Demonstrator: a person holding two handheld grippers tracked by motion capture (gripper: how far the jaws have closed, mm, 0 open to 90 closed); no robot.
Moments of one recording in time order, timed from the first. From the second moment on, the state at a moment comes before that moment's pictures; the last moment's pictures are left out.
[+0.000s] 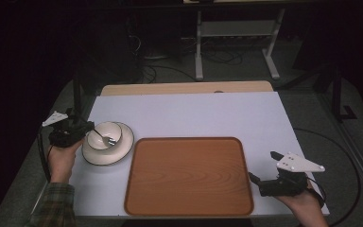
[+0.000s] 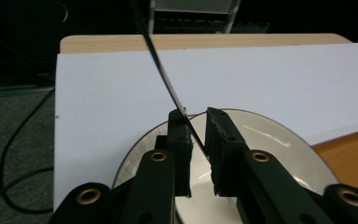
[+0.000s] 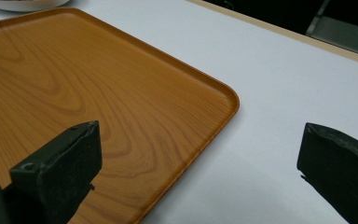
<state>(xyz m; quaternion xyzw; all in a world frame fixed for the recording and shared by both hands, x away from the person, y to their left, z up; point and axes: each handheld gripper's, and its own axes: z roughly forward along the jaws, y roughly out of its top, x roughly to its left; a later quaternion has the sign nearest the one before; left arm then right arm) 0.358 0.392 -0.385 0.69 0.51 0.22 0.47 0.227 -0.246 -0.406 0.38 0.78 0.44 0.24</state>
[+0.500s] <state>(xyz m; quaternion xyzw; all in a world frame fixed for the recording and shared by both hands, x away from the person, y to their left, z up) 0.356 0.382 -0.375 0.69 0.48 0.20 0.50 0.227 -0.246 -0.406 0.38 0.78 0.44 0.25</state>
